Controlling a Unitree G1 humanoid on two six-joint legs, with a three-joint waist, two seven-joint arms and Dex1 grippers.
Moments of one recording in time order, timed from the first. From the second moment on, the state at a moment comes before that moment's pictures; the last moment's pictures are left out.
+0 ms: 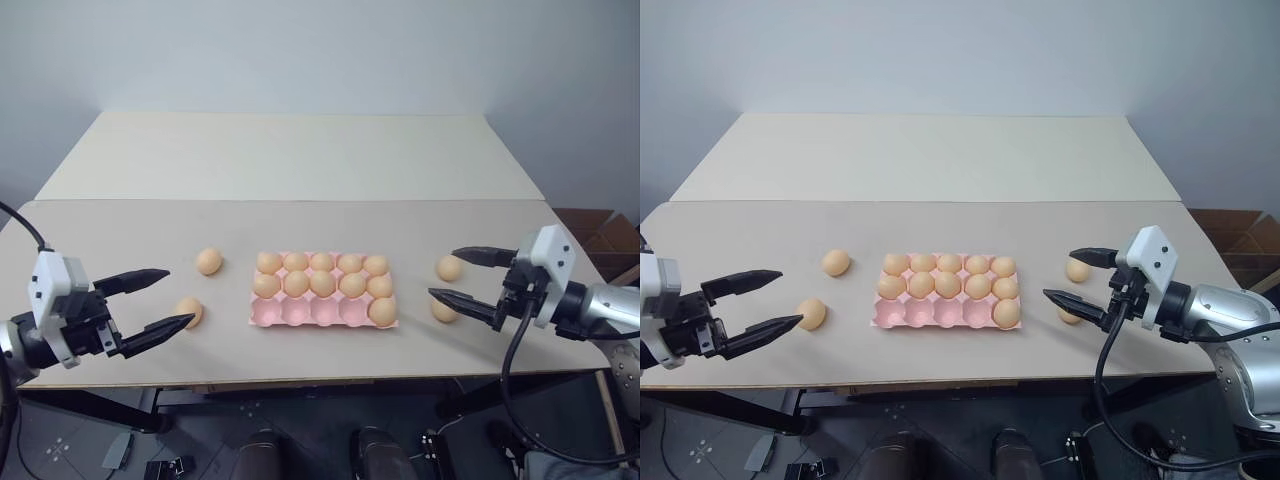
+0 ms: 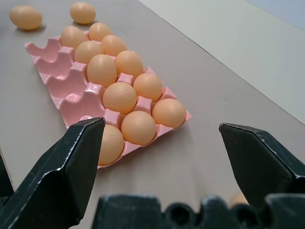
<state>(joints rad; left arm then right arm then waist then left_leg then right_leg) 0.21 0.90 0.61 -0.40 -0.74 0.46 -1.08 -0.12 -0.85 -0.29 -0.38 0.55 0.49 0.95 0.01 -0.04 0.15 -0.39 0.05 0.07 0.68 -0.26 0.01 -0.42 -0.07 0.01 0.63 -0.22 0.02</state>
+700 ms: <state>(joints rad) 0.15 0.91 0.57 -0.40 -0.75 0.48 -1.11 -0.06 -0.93 -0.38 -0.39 0.56 0.54 0.93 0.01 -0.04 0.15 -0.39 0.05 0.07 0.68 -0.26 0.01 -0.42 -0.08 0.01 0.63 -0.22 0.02</state>
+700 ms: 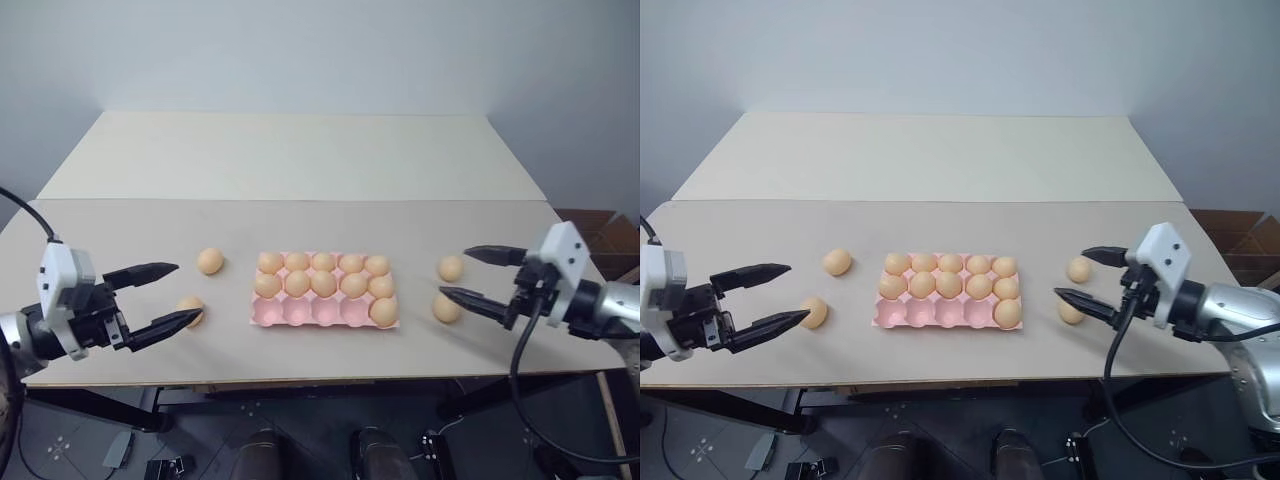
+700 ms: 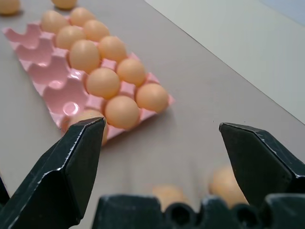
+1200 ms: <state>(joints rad) 0.09 0.90 0.52 -0.39 -0.75 0.48 -1.13 -0.12 -0.87 -0.19 -0.40 0.50 0.92 0.64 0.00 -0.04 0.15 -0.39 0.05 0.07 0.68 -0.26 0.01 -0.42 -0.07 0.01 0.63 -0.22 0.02</state>
